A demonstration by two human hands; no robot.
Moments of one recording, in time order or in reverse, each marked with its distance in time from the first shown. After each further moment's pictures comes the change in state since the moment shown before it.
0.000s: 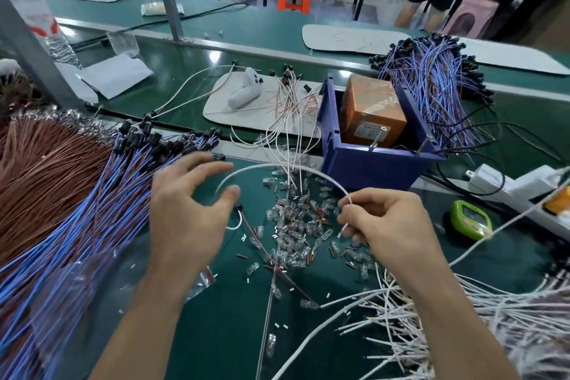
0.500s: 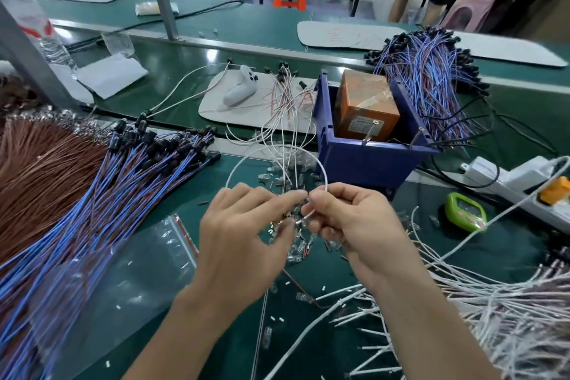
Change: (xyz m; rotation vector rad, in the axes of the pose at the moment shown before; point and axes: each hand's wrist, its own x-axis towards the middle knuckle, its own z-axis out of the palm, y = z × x) left_hand -0.041 0.030 0.029 0.053 -0.030 0.601; right_hand -0.010 -0.018 0.026 0.677 -0.231 0.155
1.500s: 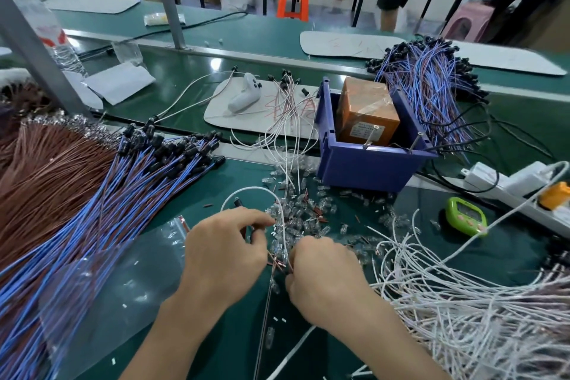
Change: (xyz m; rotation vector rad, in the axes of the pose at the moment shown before) left_hand -0.013 -0.006 -0.015 -0.013 -0.289 -0.543; right_hand -0.019 0.042 0.029 -1.594 -0.134 -0.078
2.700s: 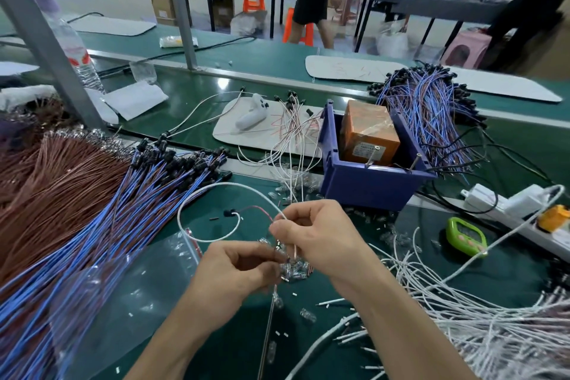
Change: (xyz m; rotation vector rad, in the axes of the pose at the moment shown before) left_hand -0.012 -0.004 -0.011 -0.804 -0.352 -0.351; right_hand 0.026 0.001 -0.037 1.078 0.021 -0.111
